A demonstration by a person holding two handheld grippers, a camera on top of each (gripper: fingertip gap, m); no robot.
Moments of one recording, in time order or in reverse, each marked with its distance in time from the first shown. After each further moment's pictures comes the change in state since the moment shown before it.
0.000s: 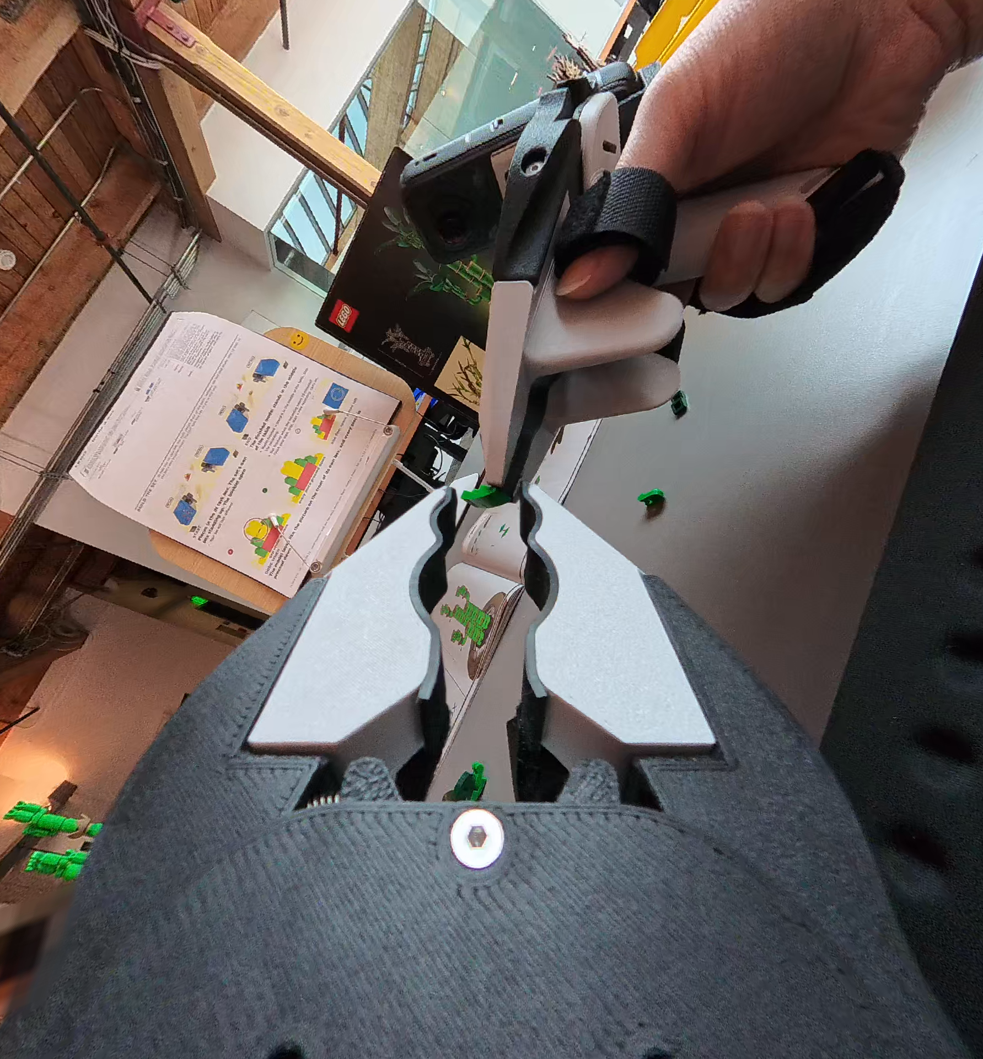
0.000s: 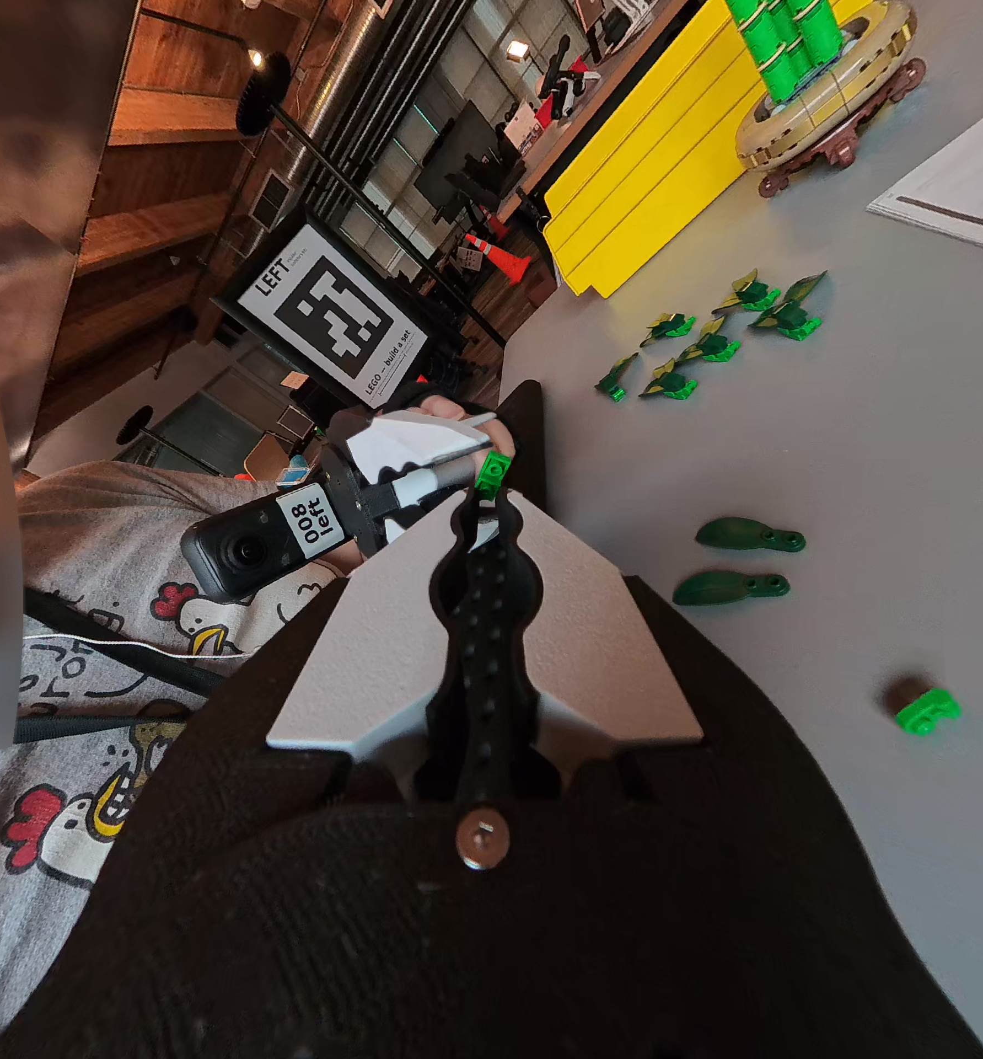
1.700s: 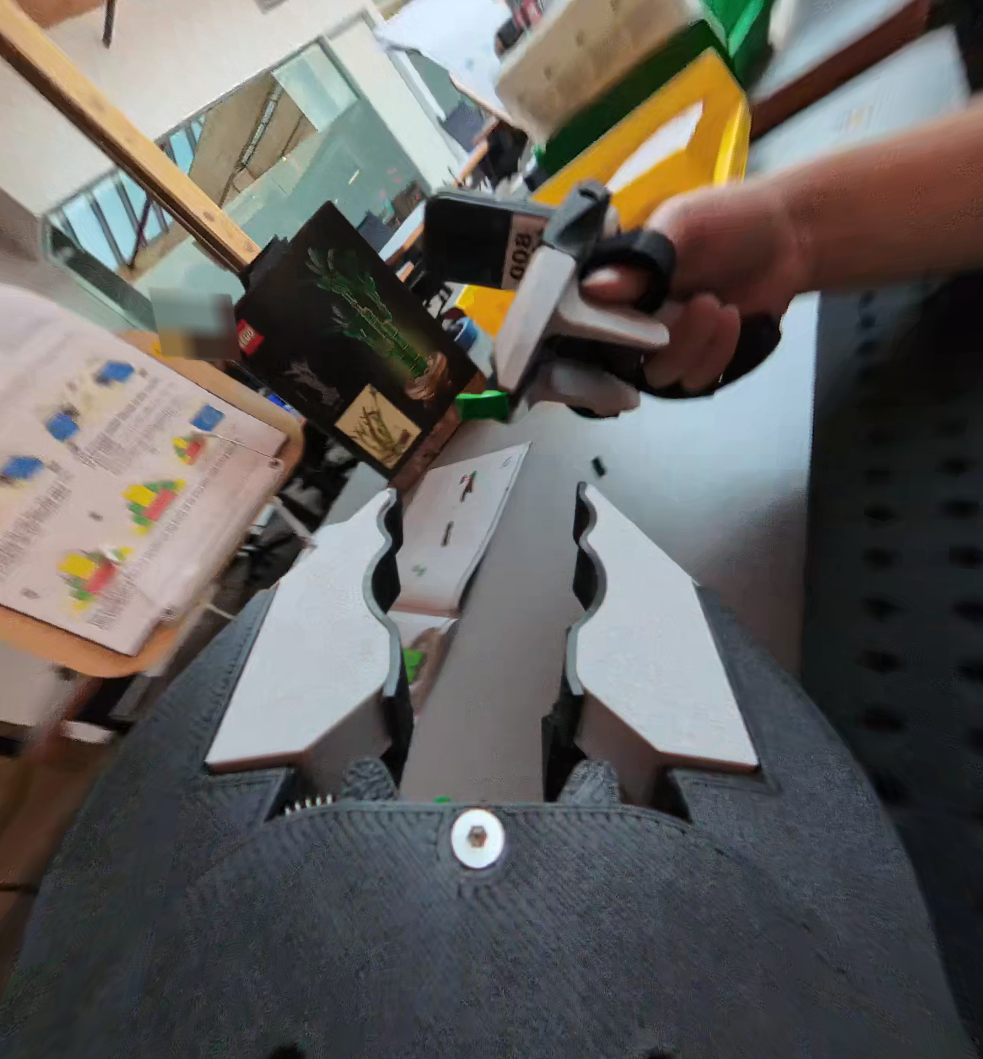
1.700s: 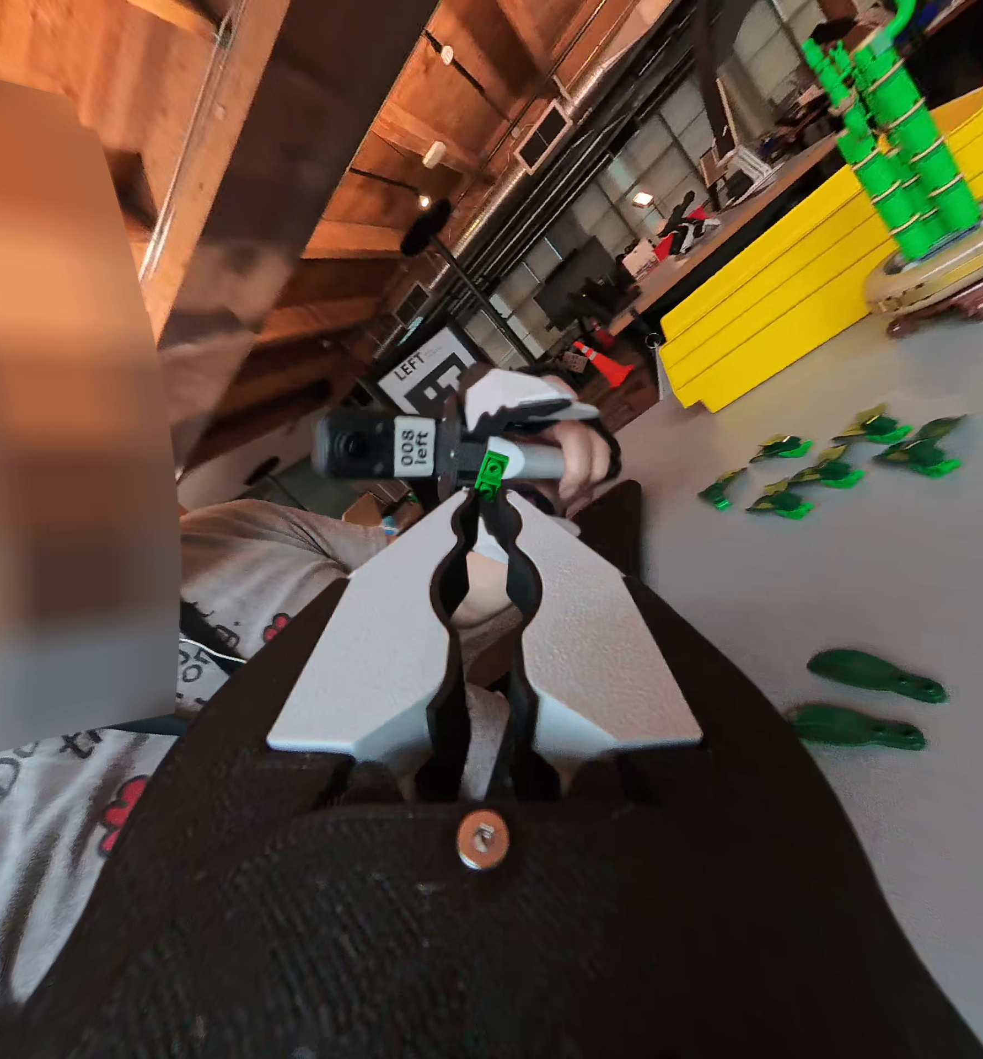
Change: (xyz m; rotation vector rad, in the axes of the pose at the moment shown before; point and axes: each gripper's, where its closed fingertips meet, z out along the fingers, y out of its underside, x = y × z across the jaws) left arm -0.034 -0.008 -0.016 0.132 0.303 -0.206; right arm -0.043 -0.030 -0.006 0.180 -0.223 -0.044
